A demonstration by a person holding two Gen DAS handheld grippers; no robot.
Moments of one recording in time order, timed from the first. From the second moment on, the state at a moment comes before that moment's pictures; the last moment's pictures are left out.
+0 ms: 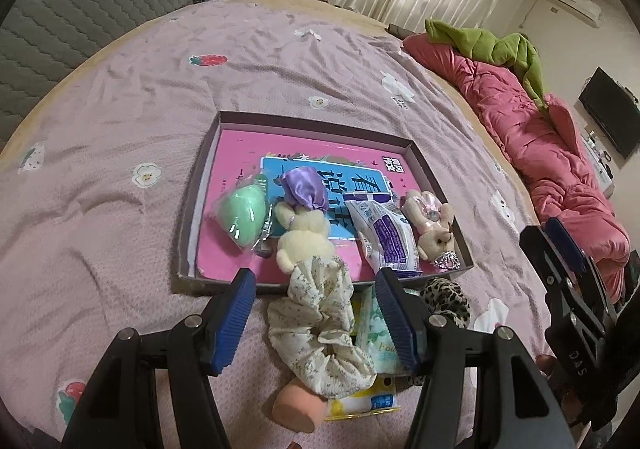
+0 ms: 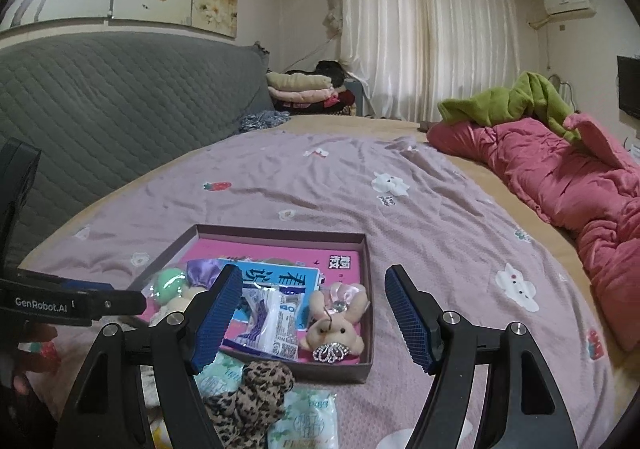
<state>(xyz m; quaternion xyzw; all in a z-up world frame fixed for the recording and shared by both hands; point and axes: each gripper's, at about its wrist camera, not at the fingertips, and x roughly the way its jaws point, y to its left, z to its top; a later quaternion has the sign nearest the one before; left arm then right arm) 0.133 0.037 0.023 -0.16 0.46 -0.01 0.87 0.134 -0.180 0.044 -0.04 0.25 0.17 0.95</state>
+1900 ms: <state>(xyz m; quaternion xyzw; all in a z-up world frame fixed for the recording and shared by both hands) 0.055 0.052 0.032 -0.15 0.45 -0.05 0.88 0.041 -0.199 0.051 -0.04 0.31 0.15 0.94</state>
